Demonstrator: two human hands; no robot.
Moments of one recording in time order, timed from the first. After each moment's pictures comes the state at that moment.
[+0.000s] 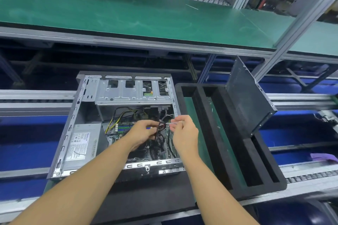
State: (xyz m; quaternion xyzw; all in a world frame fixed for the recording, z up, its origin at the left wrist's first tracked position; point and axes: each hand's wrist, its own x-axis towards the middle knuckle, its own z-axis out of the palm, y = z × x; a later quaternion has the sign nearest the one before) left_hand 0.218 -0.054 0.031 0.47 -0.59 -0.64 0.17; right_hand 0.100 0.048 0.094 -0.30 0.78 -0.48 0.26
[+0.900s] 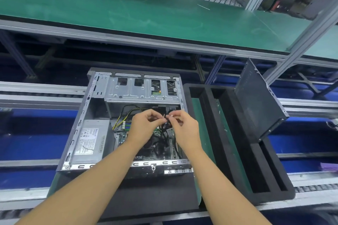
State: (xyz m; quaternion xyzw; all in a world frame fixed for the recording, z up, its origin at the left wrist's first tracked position) left_hand 0.231 -0.043 0.055 0.45 -0.62 -0.52 0.38; right_hand 0.094 0.030 0.089 -0.48 0.71 -0.45 0.25
